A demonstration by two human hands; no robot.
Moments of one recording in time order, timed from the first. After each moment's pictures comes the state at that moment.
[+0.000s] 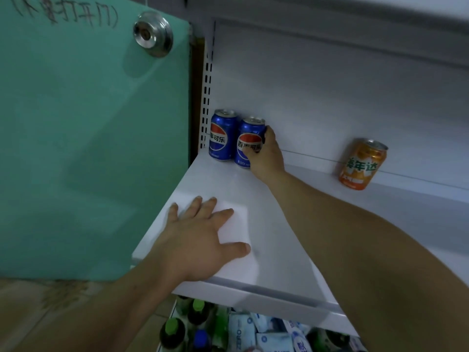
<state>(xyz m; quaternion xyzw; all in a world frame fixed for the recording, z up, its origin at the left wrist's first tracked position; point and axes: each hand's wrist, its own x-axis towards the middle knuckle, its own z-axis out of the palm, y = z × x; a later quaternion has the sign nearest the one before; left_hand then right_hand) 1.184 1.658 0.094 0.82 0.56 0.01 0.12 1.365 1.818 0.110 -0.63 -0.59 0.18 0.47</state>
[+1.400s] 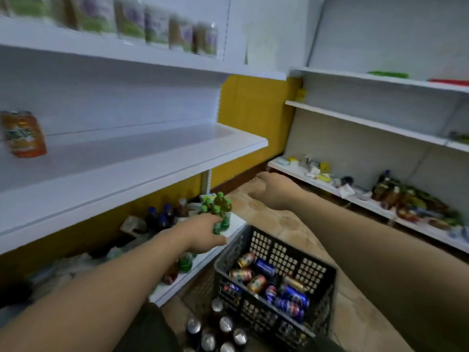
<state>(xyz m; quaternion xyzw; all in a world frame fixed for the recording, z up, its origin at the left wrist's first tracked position) 1.516 1.336 0.091 0.97 0.10 -0.11 0.21 1.632 1.176 0.165 -0.95 -0.28 0.05 0.11</state>
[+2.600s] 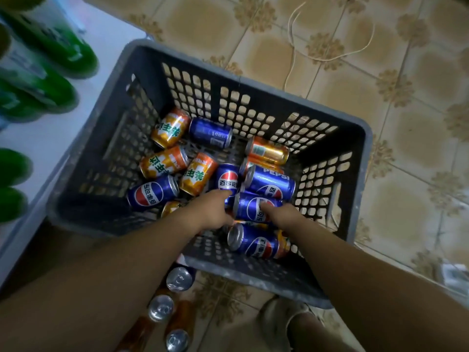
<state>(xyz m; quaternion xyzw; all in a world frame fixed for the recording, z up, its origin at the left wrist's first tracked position) 1.832 1.156 -0.413 0.83 -0.01 -0.45 0.32 1.828 0.962 -0.426 -0.73 0.37 0.41 0.40</state>
